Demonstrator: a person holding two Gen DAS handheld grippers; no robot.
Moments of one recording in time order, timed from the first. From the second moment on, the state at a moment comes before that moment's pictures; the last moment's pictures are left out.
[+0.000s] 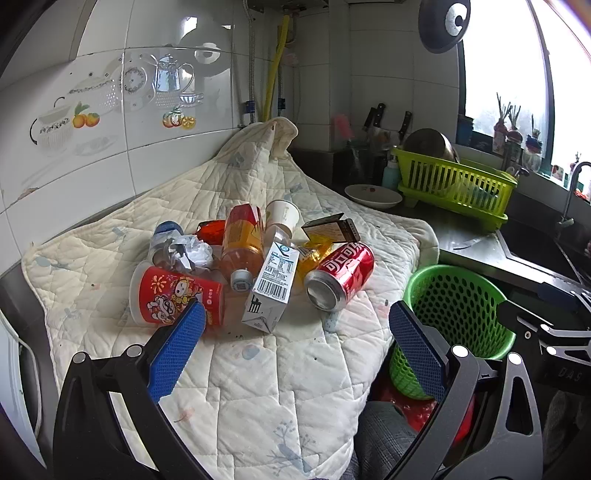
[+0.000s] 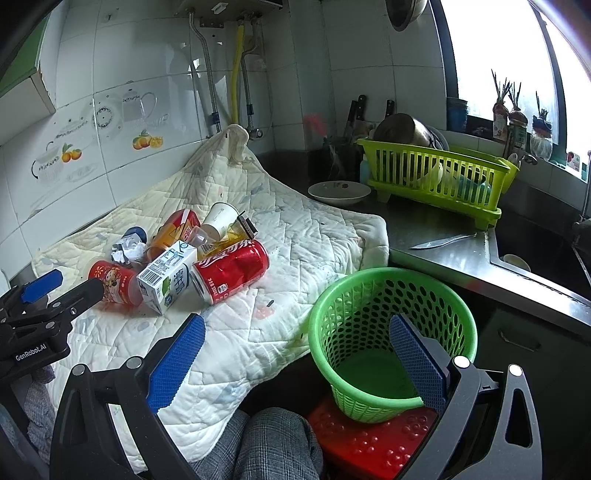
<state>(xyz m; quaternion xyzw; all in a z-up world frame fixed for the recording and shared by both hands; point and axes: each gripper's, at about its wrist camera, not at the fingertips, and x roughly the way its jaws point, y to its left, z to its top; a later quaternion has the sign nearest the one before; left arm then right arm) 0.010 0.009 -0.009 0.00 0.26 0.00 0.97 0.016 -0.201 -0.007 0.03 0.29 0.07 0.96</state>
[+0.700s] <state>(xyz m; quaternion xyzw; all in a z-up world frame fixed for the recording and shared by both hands) 0.026 0.029 -0.007 -0.01 0.26 0.03 0.96 0.042 -0.191 -0.009 0.02 0.31 0.08 0.95</state>
